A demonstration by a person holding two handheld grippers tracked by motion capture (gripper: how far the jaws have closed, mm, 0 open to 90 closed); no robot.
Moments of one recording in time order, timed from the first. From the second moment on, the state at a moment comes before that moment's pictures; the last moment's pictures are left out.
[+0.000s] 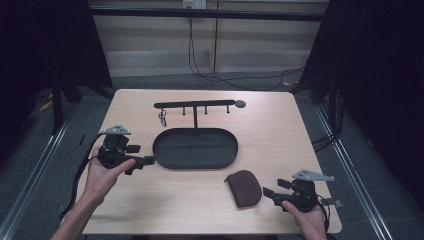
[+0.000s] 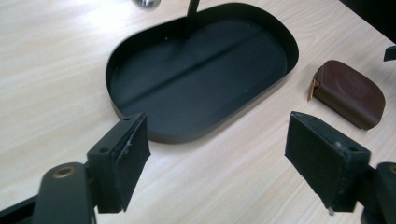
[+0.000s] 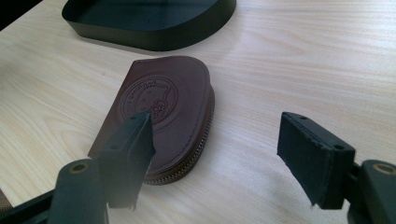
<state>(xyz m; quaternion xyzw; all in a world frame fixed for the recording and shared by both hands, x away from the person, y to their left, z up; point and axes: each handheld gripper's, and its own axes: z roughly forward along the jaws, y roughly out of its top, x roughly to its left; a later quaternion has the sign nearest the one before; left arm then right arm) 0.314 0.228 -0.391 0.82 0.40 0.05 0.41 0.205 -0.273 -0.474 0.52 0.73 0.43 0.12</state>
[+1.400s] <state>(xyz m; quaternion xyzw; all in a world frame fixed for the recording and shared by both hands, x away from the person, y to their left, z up) 0.235 0.243 -0.462 0.80 0.39 0.05 0.46 0.237 -0.247 -0.450 0.51 0.77 0.39 0.07</state>
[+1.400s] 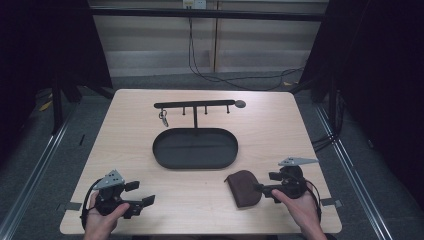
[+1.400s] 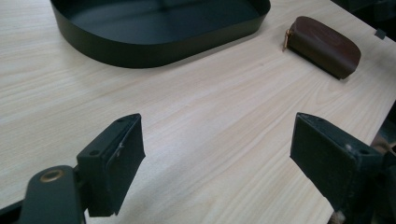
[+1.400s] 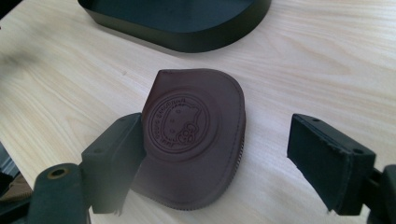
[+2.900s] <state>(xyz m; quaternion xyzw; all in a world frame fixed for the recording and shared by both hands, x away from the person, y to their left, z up) 0.235 0.244 -0.459 0.81 0.38 0.03 0.45 0.310 -0.181 -0.461 0.46 0.87 0.13 -0.05</state>
